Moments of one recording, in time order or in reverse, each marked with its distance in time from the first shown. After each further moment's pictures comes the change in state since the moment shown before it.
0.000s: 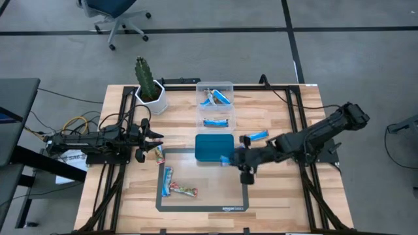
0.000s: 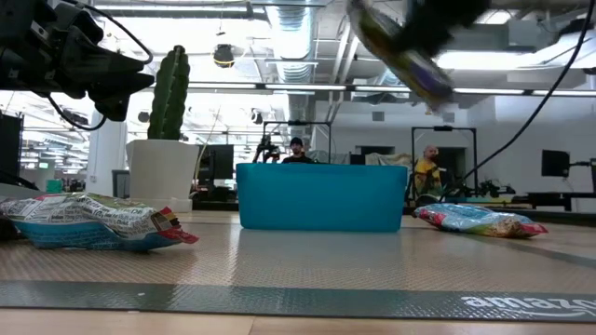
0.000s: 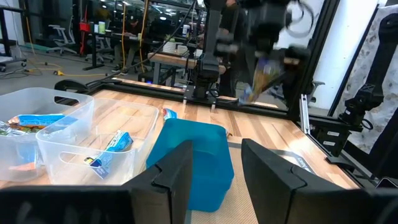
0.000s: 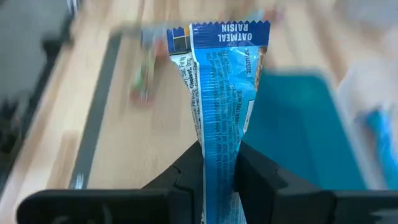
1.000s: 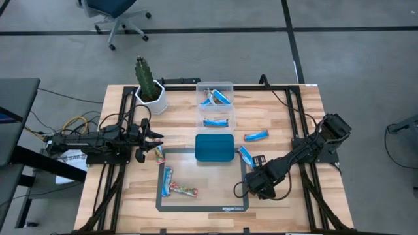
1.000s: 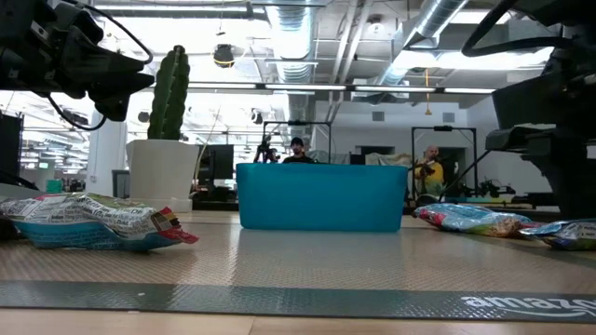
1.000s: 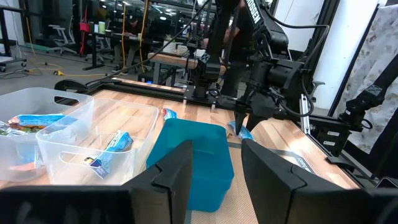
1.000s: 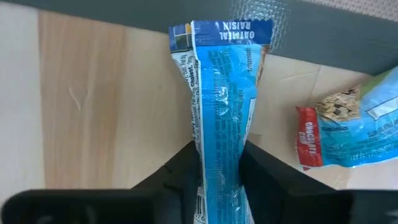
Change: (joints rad) left arm 0.000 0.000 0.000 0.000 0.000 0.000; right arm 0.186 0.314 -0.104 -0.373 -0.154 0.113
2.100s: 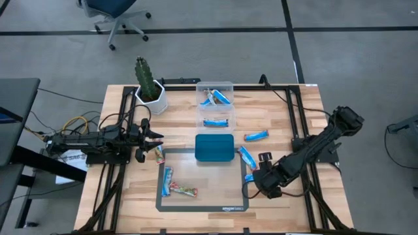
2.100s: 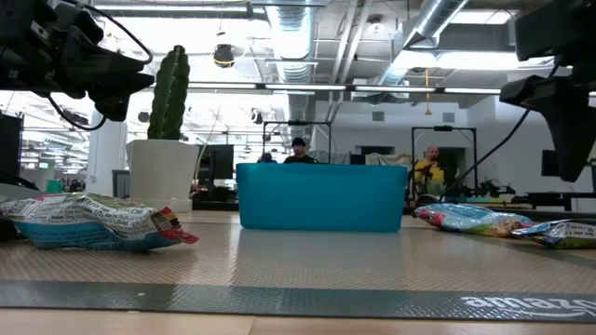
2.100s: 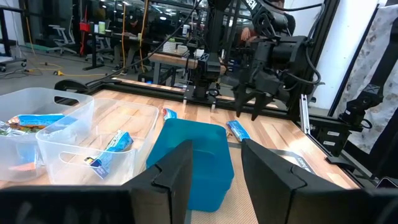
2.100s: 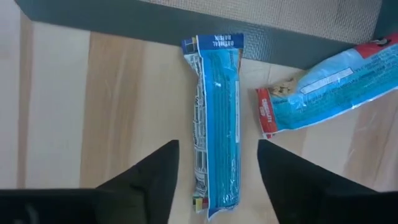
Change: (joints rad) left arm 0.000 0.000 0.000 0.000 0.000 0.000; right arm 0.086 -0.206 -0.003 -0.097 0.065 0.078
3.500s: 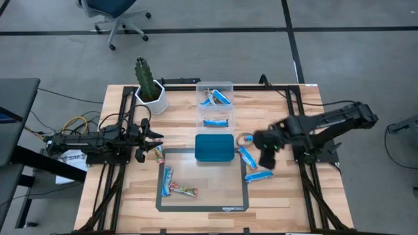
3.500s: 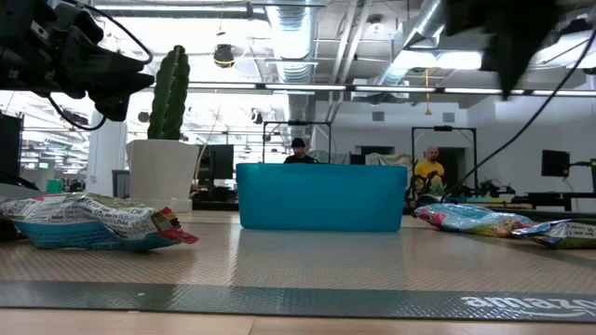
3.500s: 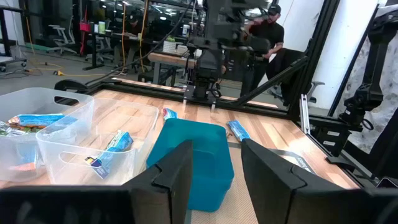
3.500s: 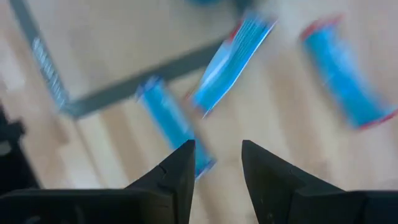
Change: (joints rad) left arm 0.000 0.000 0.000 0.000 0.000 0.000; right arm -0.412 -0.248 0.182 -0.326 -0.195 0.139
